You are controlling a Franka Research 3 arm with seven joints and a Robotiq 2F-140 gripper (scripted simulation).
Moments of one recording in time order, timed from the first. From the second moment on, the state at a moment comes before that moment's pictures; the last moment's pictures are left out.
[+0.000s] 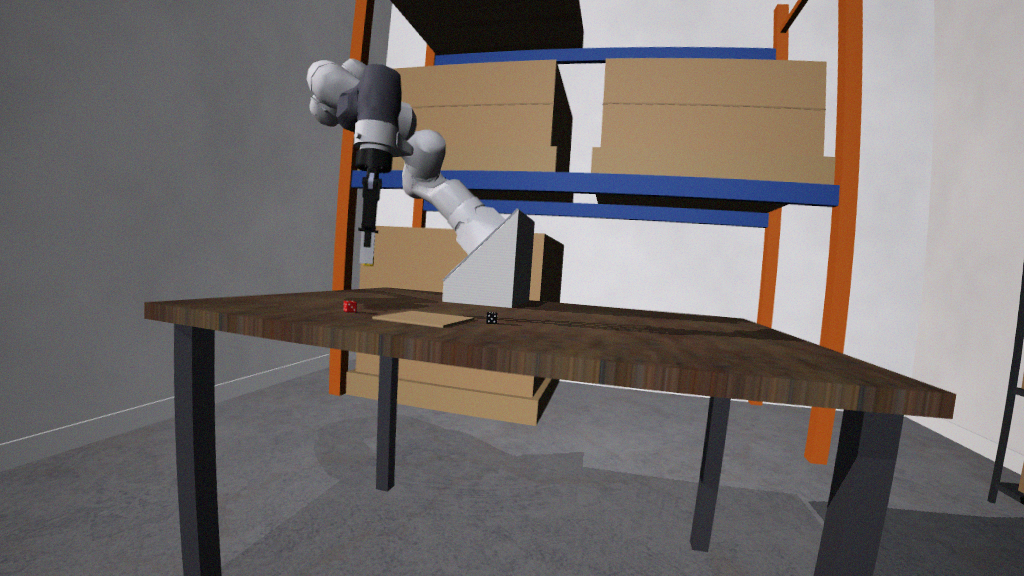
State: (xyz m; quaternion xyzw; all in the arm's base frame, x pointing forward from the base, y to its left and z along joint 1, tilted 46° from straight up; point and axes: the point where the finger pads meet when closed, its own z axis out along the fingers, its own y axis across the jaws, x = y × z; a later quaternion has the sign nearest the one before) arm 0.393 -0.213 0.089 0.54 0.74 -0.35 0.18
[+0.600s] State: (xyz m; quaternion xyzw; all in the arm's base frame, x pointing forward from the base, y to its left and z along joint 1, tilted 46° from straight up) arm 0.394 -0.210 0.086 0.43 0.80 -0.39 0.18
